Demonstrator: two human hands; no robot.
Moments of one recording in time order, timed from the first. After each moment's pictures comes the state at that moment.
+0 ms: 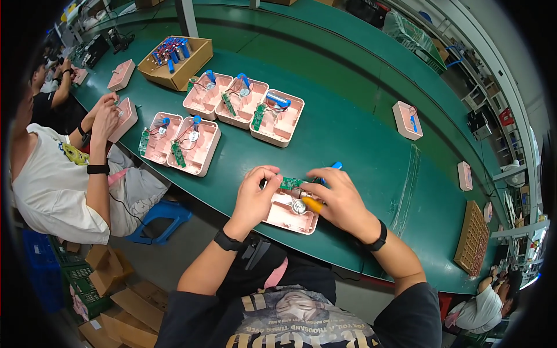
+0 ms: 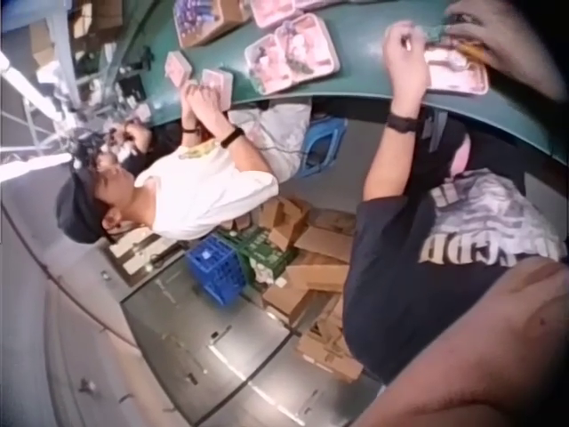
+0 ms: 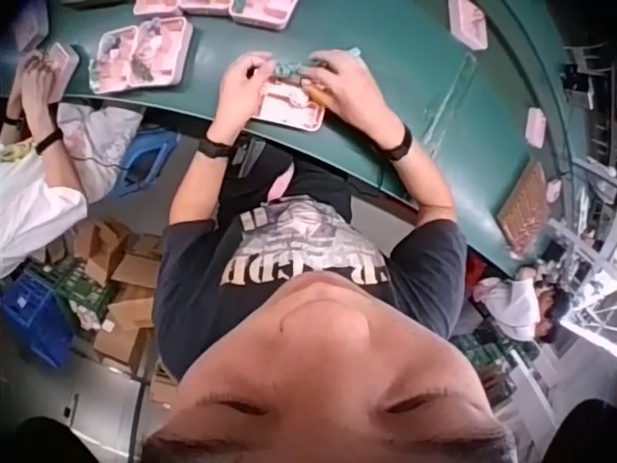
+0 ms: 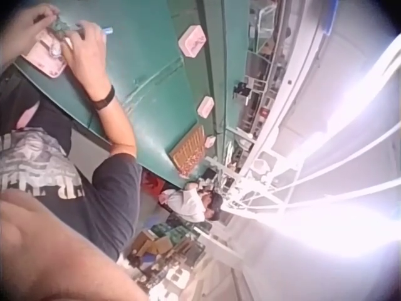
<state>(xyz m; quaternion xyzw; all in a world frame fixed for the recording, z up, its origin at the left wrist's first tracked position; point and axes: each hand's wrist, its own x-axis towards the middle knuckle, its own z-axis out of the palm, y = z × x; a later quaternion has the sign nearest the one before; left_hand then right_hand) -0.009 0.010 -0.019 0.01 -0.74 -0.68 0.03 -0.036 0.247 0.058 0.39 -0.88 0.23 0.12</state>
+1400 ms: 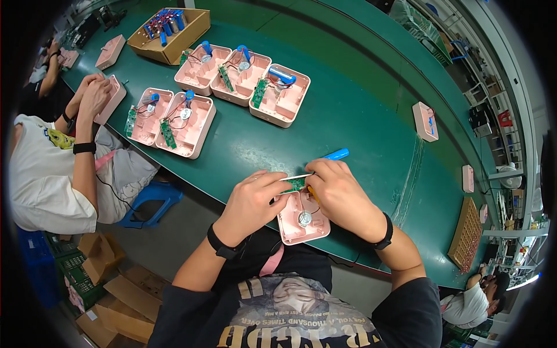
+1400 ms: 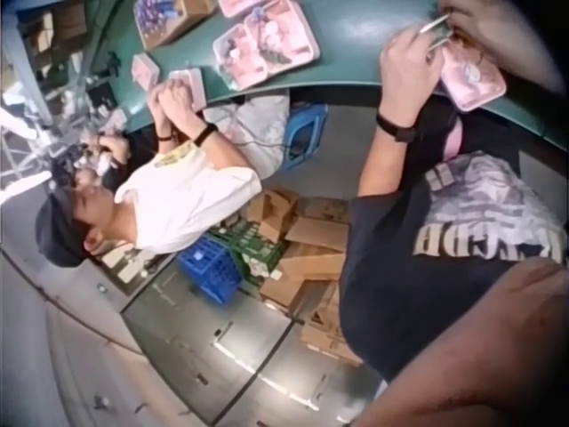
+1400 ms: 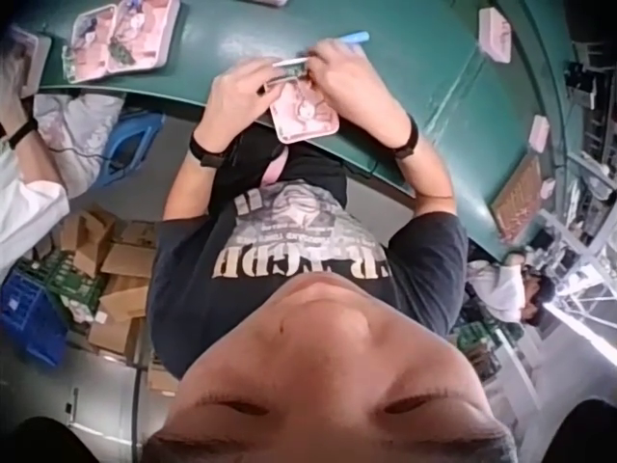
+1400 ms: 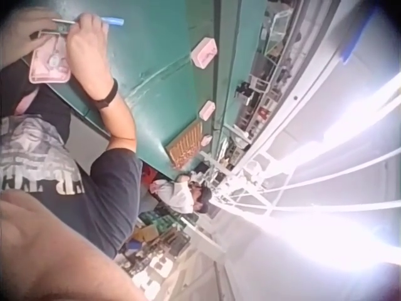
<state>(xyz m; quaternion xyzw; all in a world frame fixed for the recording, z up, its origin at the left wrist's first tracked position) 0.017 0.003 0.007 -0.20 -0.86 -0.45 0.12 -0.028 0.231 0.078 0.41 -0.90 0.12 -0.03</state>
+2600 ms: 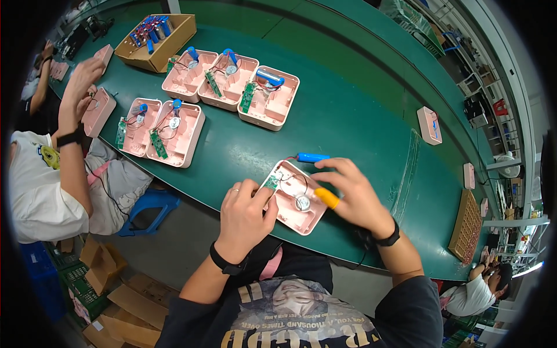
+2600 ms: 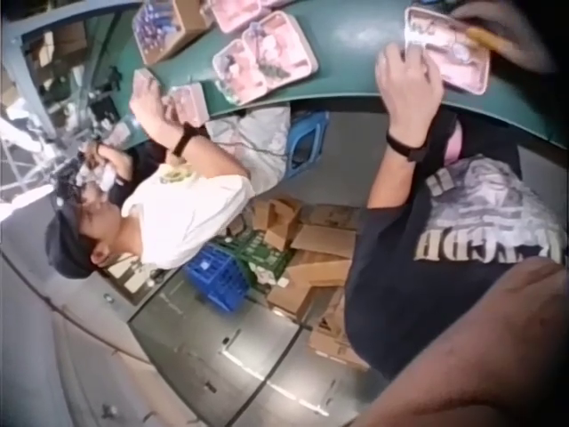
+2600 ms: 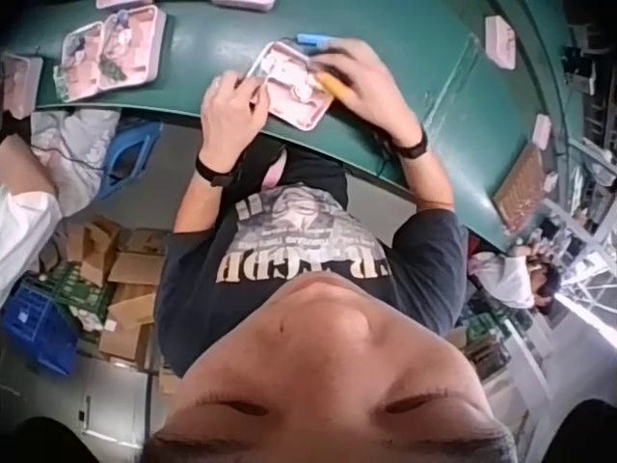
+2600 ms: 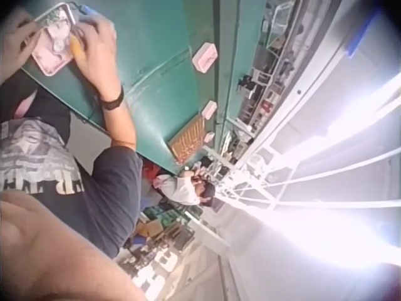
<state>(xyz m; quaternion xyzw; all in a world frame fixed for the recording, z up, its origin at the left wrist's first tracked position) 0.034 0.014 0.008 -0.11 -0.91 -0.37 0.16 -0.032 0.269 0.067 0.33 -0.89 0.30 -0.04</state>
